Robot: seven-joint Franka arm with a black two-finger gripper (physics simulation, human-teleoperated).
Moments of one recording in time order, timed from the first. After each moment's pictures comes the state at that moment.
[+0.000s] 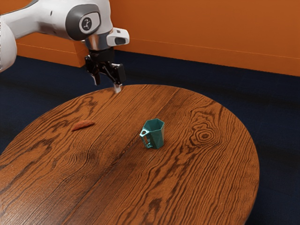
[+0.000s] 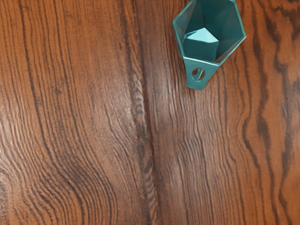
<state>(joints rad) -0.45 0.15 0.39 -1.53 0.00 1.67 0.06</state>
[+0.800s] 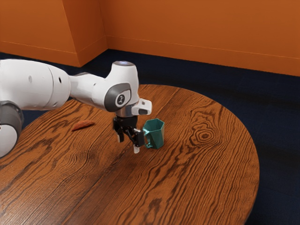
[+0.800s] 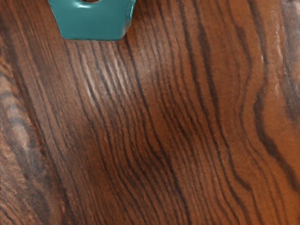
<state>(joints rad) -0.45 0.38 0.34 -1.84 -0.12 2.07 0.25</state>
